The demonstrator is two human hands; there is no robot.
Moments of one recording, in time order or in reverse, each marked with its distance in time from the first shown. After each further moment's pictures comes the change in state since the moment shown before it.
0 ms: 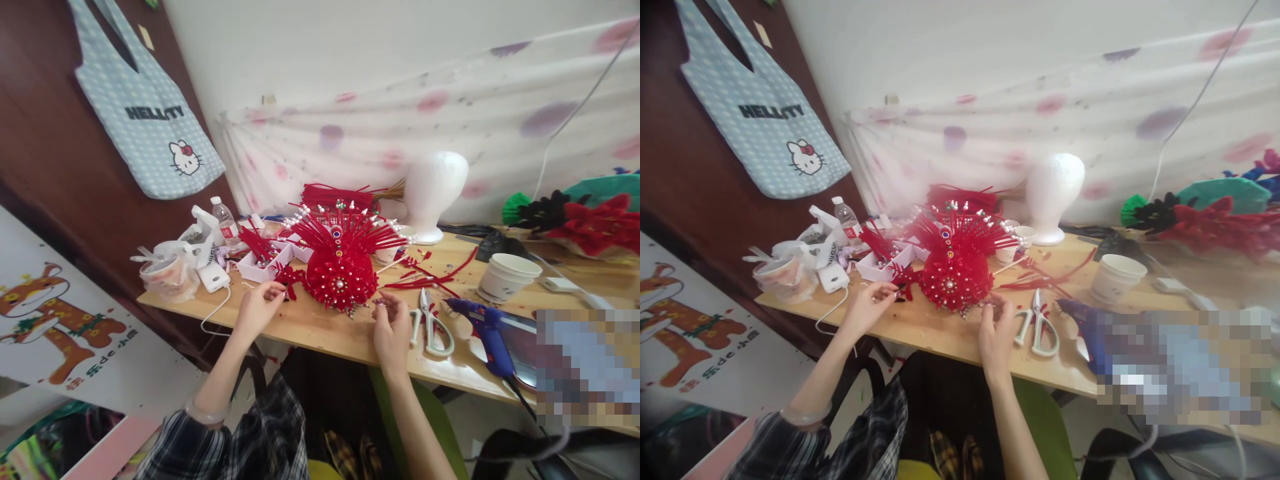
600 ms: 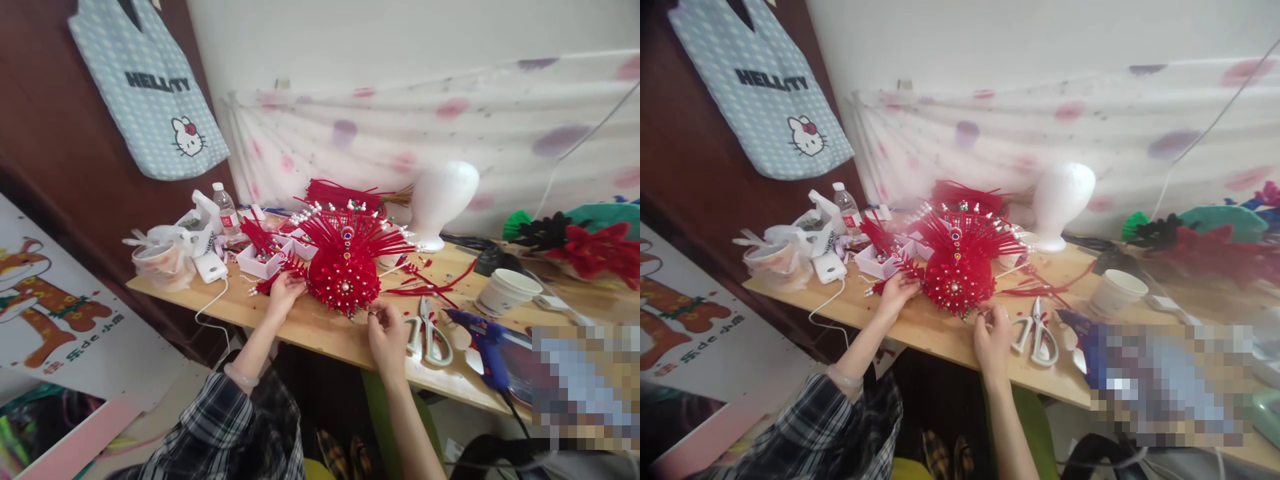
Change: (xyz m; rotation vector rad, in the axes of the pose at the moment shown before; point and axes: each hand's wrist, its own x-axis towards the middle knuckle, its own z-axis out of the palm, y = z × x) left_hand 0.030 -0.016 0.073 -0.842 0.099 -0.297; right_hand 0.002 -0.001 -0.002 -0.199 -0.152 -0.131
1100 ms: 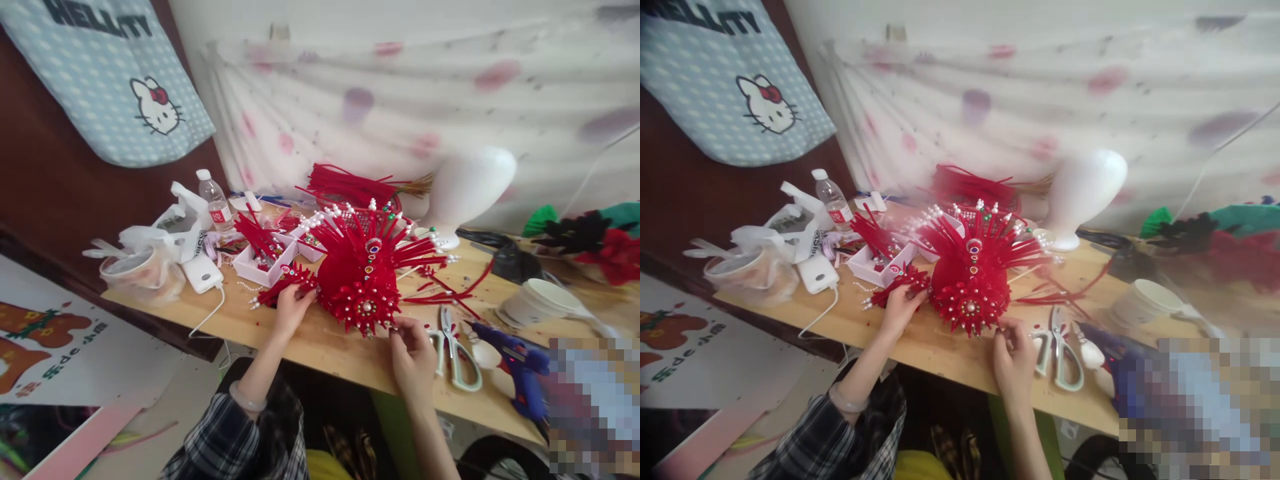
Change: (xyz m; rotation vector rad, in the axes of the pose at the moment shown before) left_hand 0.017 -0.013 -0.004 0.102 -0.059 0.019; right_hand 0.003 0.002 0.001 -0.076 0.021 0.063
